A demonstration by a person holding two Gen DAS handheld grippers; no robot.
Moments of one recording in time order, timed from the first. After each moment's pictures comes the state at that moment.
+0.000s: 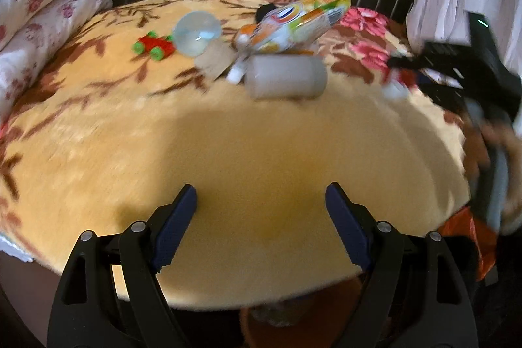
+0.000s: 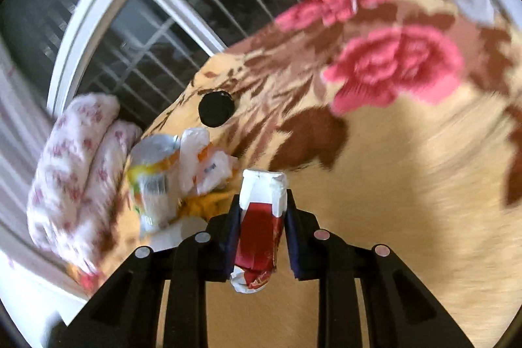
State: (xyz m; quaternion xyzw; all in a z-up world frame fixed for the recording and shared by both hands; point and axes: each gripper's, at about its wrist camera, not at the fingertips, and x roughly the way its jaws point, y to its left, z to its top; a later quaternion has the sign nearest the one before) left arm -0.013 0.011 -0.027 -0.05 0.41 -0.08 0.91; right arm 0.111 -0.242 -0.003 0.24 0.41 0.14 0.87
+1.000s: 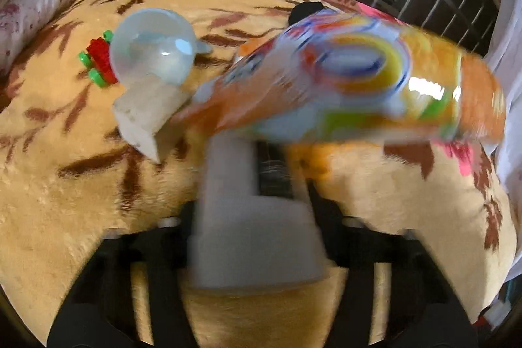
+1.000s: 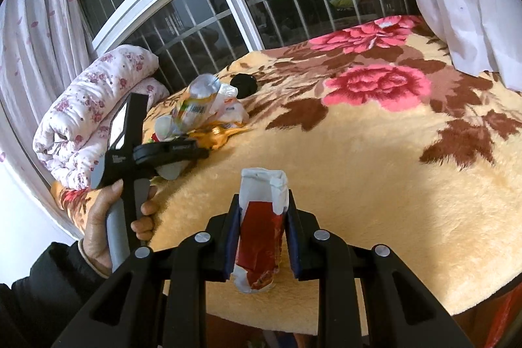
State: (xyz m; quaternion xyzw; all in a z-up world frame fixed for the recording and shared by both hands) left arm 0.130 -0.013 -0.047 -0.14 0.45 0.02 0.88; right arm -0.007 -0.272 -0.002 0.13 0.35 0.21 0.90
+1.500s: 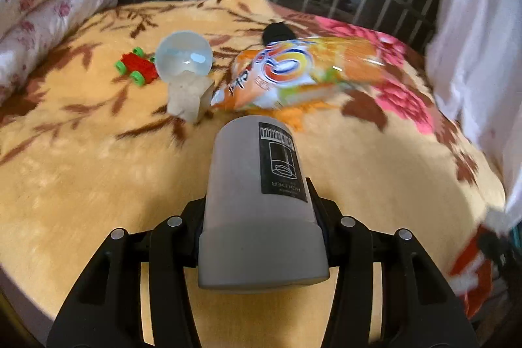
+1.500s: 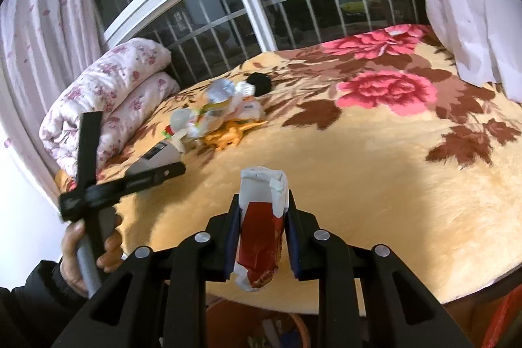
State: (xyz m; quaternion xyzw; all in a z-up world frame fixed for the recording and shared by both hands) left arm 0.026 -0.006 -0.015 -0.09 0.39 -0.05 0.91; right arm -0.033 -0.257 0.011 0.11 0.35 0.22 0.90
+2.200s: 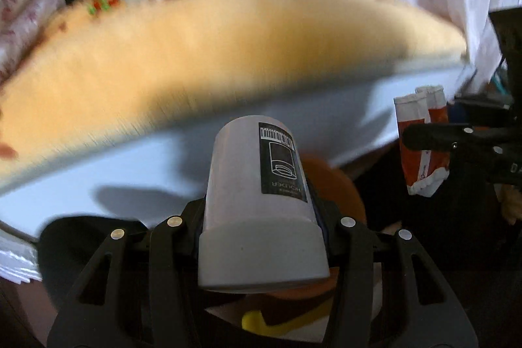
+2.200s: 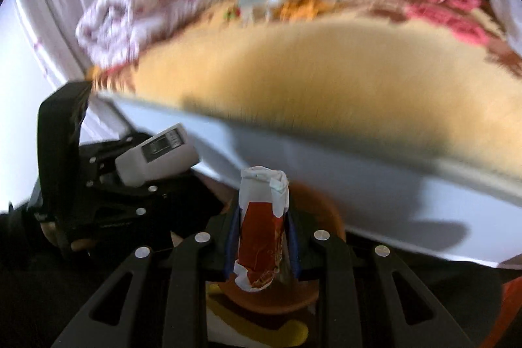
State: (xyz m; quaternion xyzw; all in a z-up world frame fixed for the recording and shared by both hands) left arm -0.132 -0.038 -0.102 0.06 0.49 -0.16 0.86; right arm -0.130 -0.206 -0.065 0.00 0.47 0.32 0.82
